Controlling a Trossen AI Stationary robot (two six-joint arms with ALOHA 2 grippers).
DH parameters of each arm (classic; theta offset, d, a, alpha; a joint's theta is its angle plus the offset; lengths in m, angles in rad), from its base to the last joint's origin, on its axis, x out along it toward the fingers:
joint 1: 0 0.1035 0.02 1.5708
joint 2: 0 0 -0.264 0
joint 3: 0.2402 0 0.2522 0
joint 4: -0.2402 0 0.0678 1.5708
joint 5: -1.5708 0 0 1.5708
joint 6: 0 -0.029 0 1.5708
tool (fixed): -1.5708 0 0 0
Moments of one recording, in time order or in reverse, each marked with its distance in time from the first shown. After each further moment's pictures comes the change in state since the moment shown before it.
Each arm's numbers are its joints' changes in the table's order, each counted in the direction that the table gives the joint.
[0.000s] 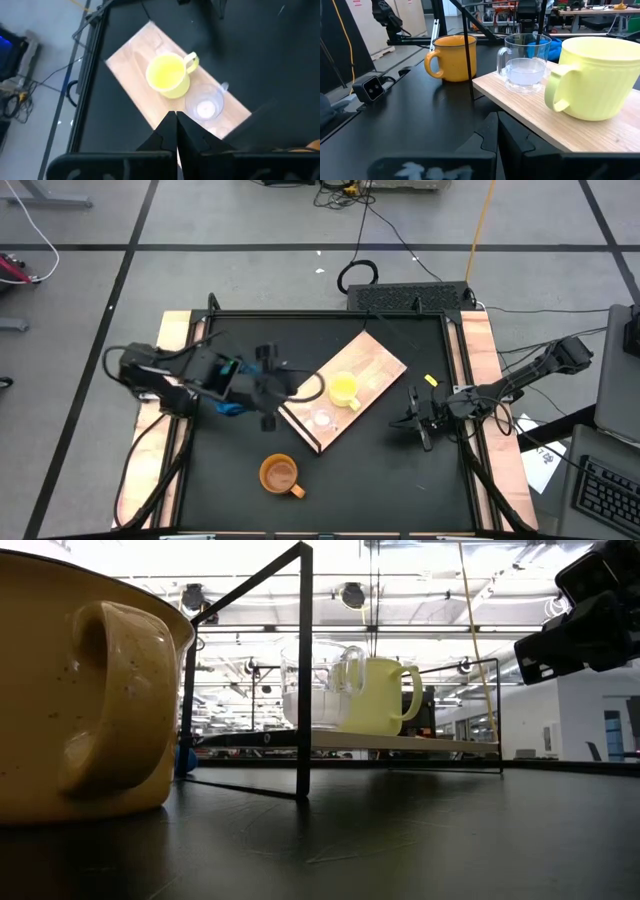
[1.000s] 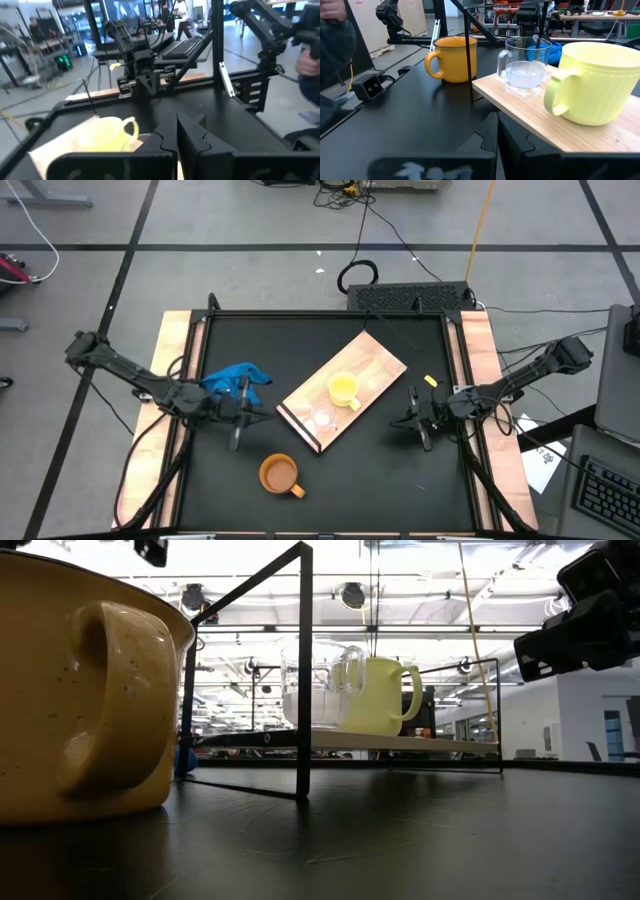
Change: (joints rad) left arm -0.126 0.797 -1.566 1.676 0.158 -0.283; right arm 0.000 0.000 0.000 0.008 0.000 0.031
